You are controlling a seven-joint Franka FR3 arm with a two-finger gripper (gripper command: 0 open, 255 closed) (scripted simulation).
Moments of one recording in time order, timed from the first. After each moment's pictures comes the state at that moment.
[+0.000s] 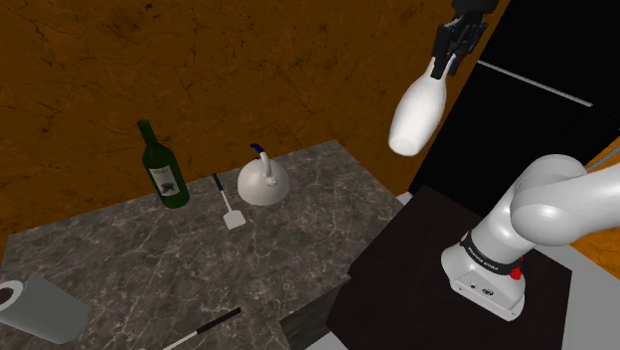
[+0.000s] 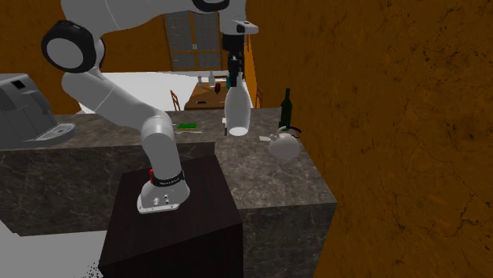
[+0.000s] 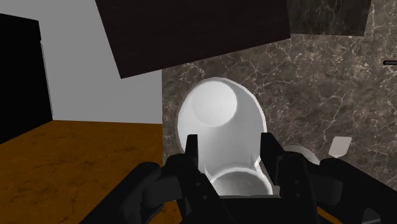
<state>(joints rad) 0.02 -0.72 -0.01 -2.15 0.01 1.40 0.20</state>
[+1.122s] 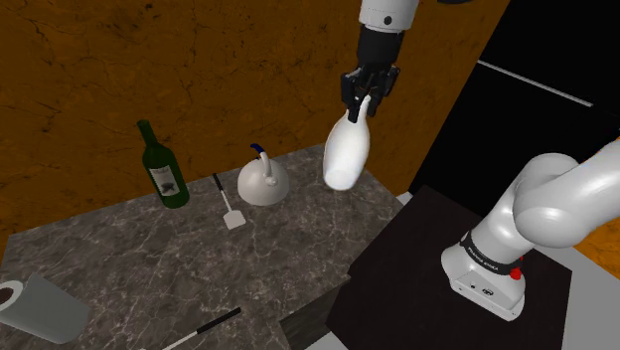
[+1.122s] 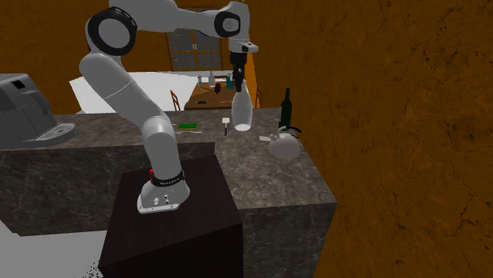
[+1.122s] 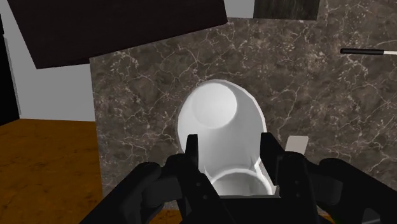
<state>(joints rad) 0.09 -0.44 0.26 -2.14 0.14 1.69 0.51</state>
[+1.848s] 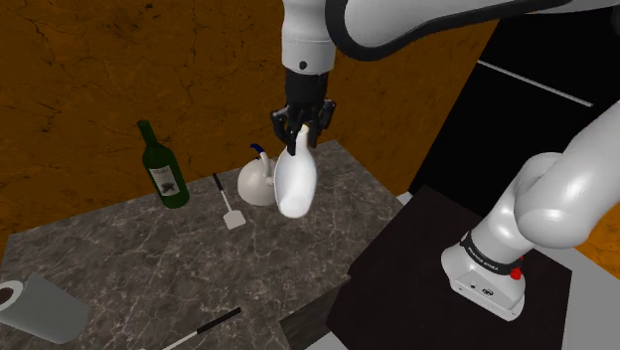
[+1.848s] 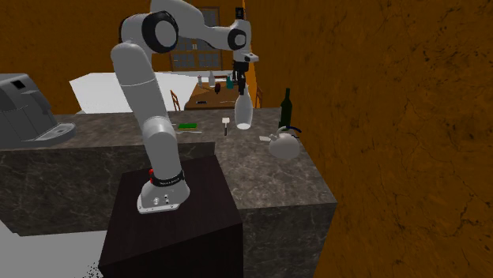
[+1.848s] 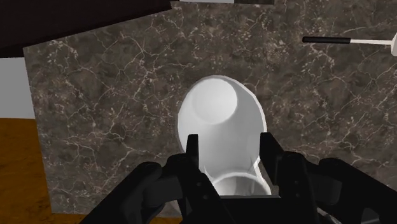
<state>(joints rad) 0.14 -0.10 0.44 -1.96 0.08 1.86 0.74</state>
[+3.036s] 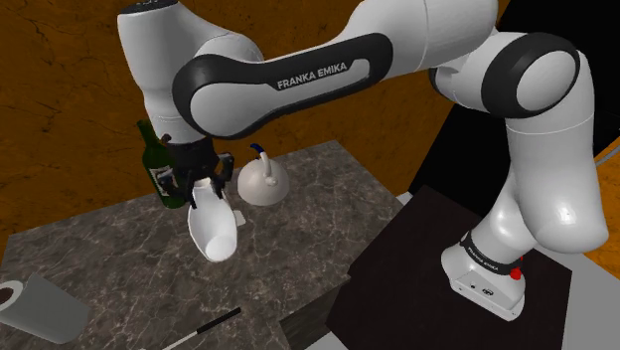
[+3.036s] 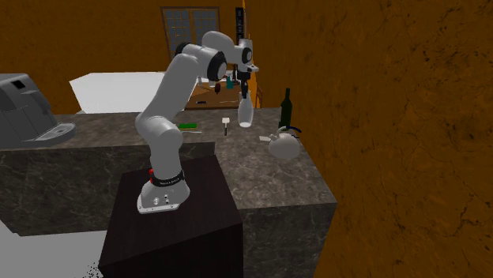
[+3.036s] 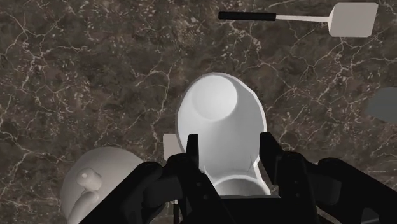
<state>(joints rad) 0.42 0.63 0.47 -1.27 -0.24 1.83 1.07</state>
